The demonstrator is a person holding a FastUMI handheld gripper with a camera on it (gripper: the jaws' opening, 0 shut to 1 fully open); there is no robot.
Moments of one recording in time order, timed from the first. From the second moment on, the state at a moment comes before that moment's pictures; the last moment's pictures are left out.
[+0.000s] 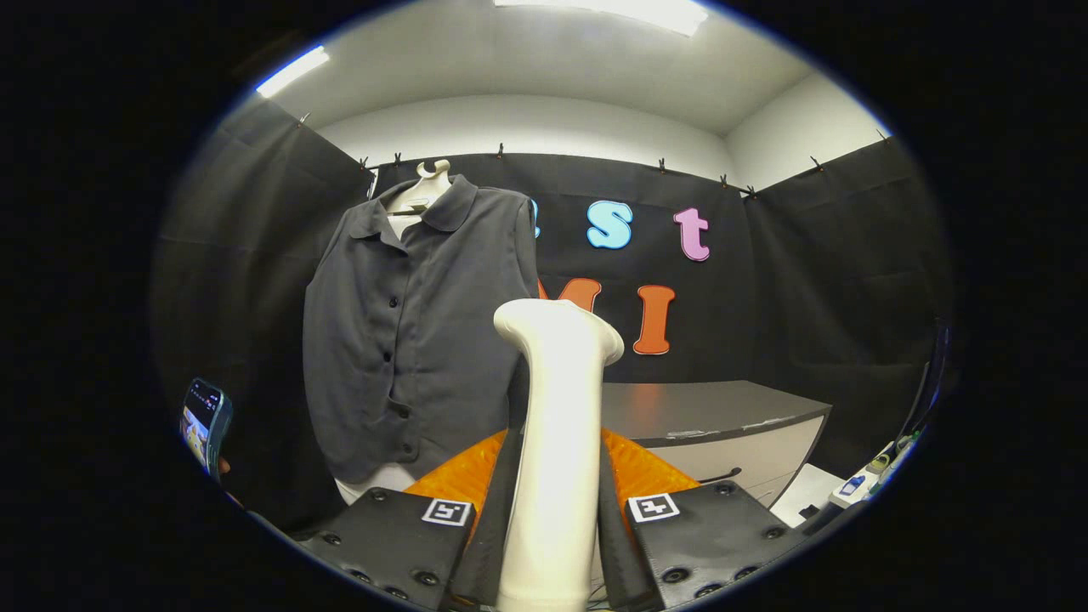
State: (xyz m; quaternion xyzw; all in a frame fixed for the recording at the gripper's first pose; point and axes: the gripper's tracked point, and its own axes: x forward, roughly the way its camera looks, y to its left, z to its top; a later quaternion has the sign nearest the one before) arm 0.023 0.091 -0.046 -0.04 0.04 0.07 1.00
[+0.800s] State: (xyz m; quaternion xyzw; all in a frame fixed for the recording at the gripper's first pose) arm 0.028 0.103 -0.054 -0.05 0.04 0.09 0.99
